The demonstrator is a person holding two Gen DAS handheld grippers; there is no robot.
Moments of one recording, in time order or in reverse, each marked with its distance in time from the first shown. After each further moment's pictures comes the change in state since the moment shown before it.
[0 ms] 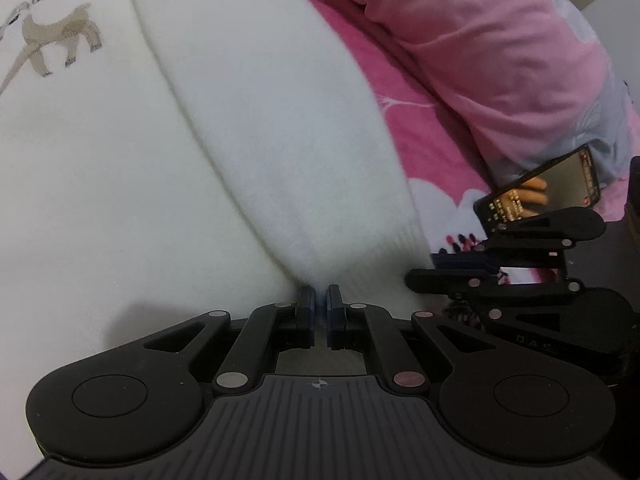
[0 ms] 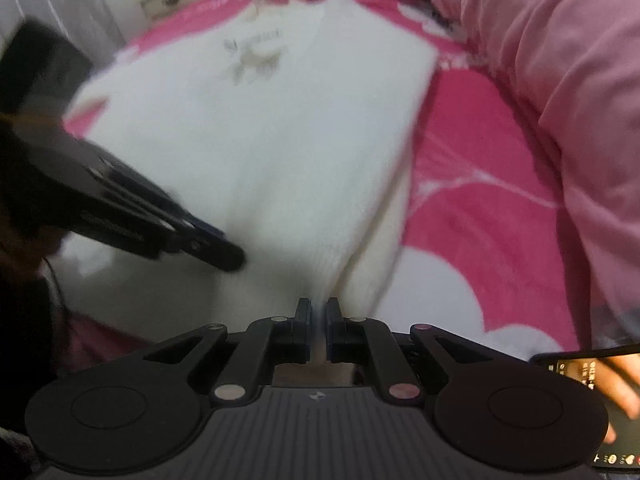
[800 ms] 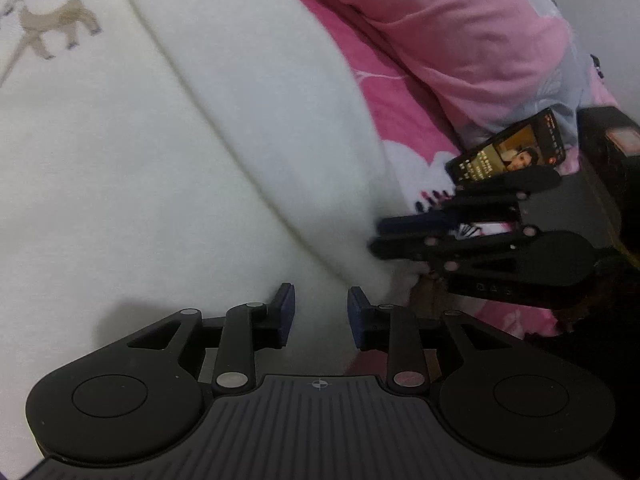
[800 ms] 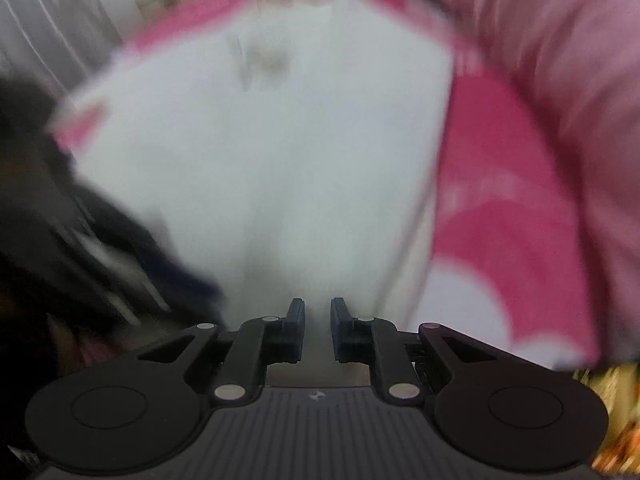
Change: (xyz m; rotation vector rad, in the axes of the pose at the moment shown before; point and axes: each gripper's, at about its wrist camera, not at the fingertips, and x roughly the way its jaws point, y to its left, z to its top) left arm -0.031 0.010 -0.018 0.066 0.055 -0.072; right arm 0.003 0.007 0.017 0.030 0.024 0.023
